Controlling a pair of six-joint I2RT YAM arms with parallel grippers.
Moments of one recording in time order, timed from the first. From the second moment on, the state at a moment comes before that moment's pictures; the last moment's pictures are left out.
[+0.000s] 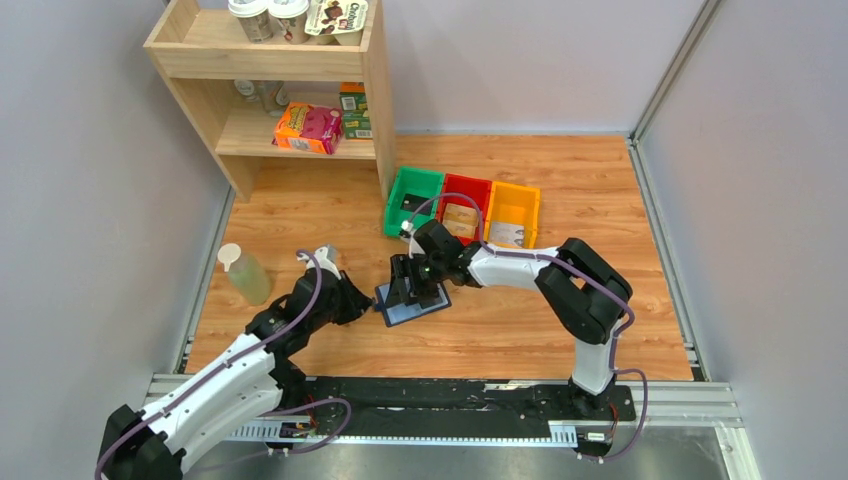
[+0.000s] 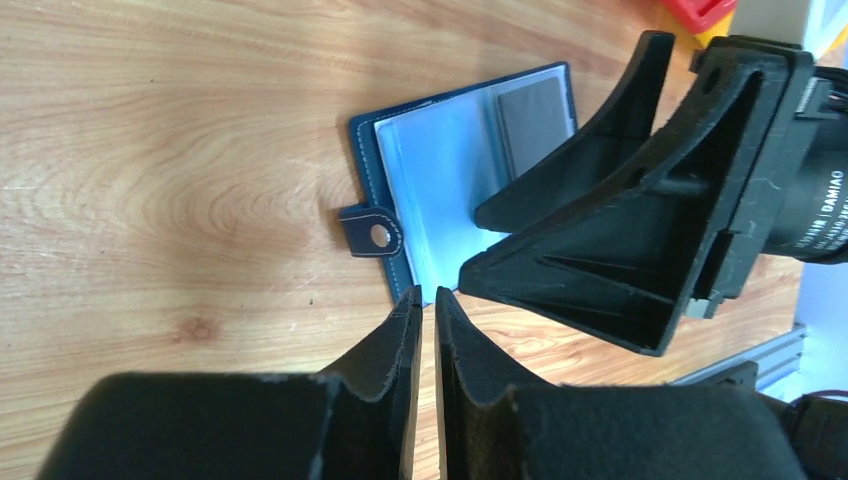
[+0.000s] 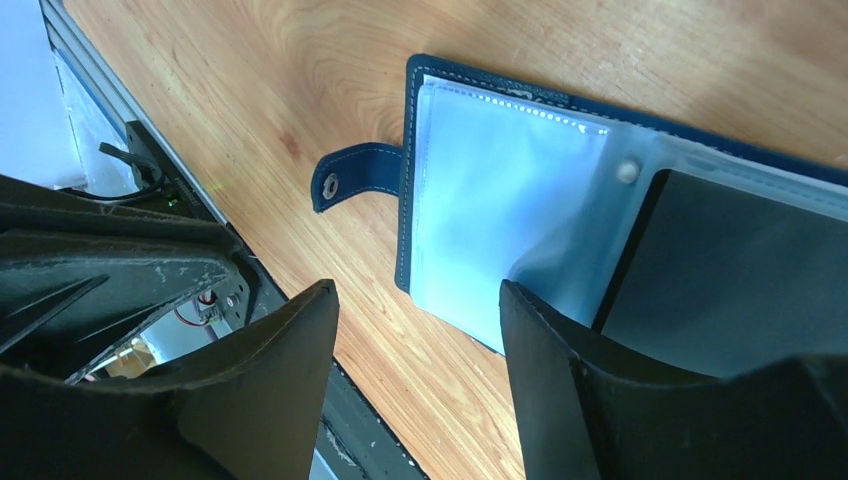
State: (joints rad) left arm -0.63 0.70 0.36 -0.34 -0.07 -0.88; right arm 0.87 1.88 1.09 -0.07 -0.46 0.68
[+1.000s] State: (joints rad) left arm -0.63 1.38 0.47 0.20 0.17 -0.98; right arm 0.64 1.71 1.01 -0.20 -0.37 0.54
